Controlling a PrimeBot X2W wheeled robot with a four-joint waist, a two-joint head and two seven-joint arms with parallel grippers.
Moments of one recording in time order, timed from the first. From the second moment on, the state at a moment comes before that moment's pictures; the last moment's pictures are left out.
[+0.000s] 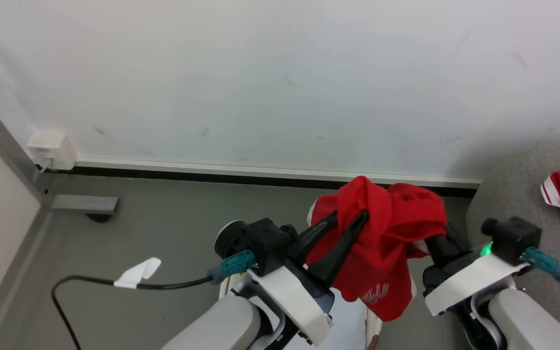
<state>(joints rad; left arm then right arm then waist) -0.55 0.17 -0.83 0.12 -0.54 -0.02 -0.15 -0.47 -0.26 0.58 0.39 0.69 0.13 -0.25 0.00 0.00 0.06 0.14</state>
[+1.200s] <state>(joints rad) -0.55 0.24 -0.88 0.15 -0.52 -0.04 -0.18 -0.23 -0.25 0.08 -0.14 0.55 0.13 -0.14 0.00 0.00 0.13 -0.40</state>
